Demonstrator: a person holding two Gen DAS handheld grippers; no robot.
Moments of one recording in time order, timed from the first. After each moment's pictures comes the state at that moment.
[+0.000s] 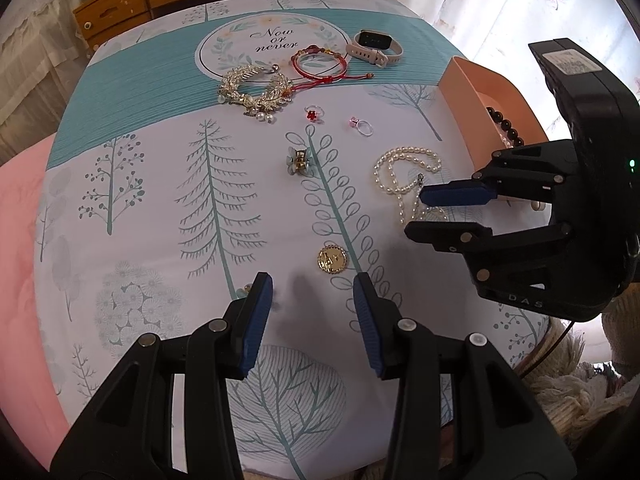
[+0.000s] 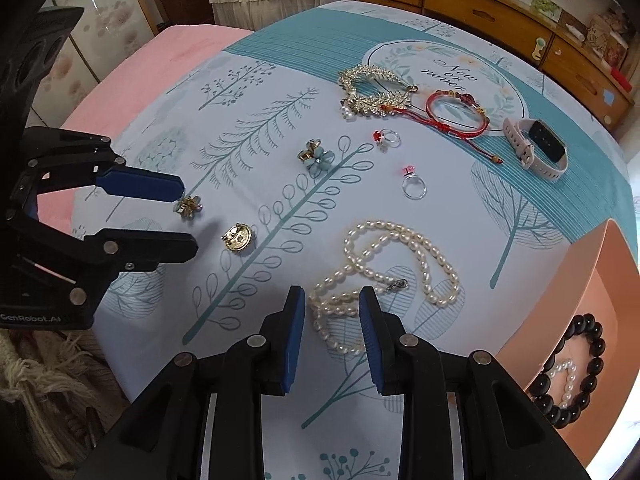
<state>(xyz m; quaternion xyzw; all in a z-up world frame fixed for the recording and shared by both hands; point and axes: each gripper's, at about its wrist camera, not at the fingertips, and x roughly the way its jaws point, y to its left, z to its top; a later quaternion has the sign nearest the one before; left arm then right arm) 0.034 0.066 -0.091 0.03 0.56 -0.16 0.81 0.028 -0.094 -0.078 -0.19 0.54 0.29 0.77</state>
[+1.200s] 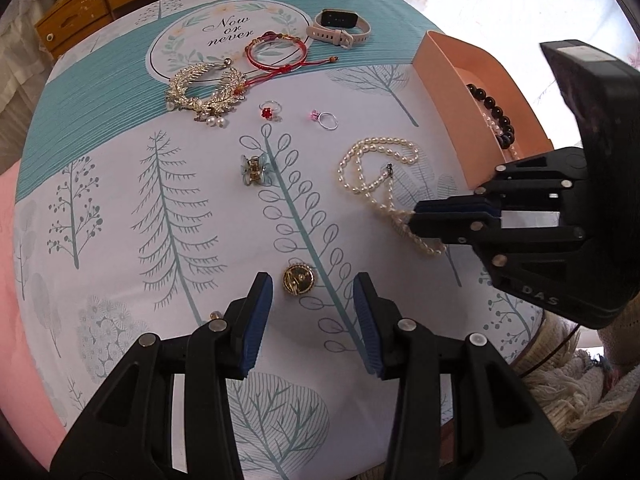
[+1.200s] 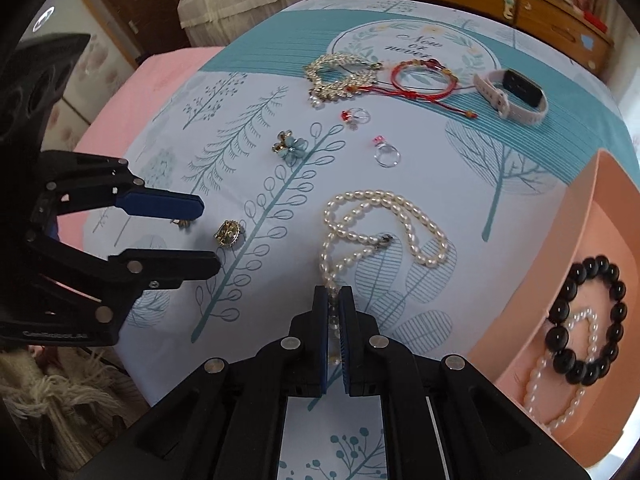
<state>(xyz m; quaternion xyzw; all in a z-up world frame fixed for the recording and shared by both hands) 0.056 0.039 -0.103 0.06 0.59 -0.21 0.78 0.030 -0.124 -0.079 -0.10 0.57 0.26 0.77</state>
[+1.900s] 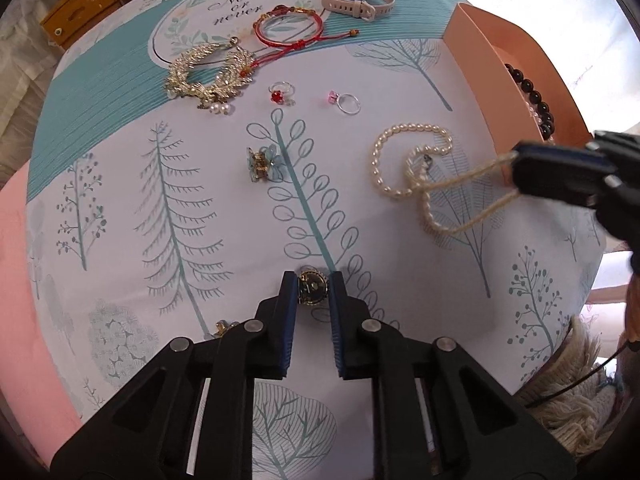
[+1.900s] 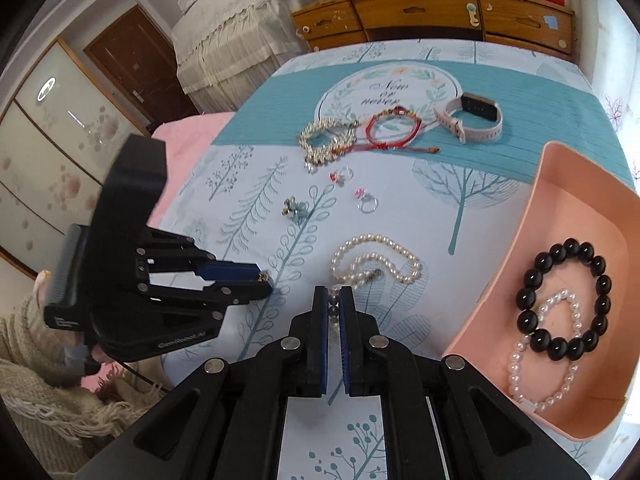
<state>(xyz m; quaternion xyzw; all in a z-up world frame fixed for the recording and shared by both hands) 0.072 0.022 -0.114 0.10 0.62 -0.16 0.76 0.025 -0.168 -0.029 0.02 0.52 0.28 0.81</state>
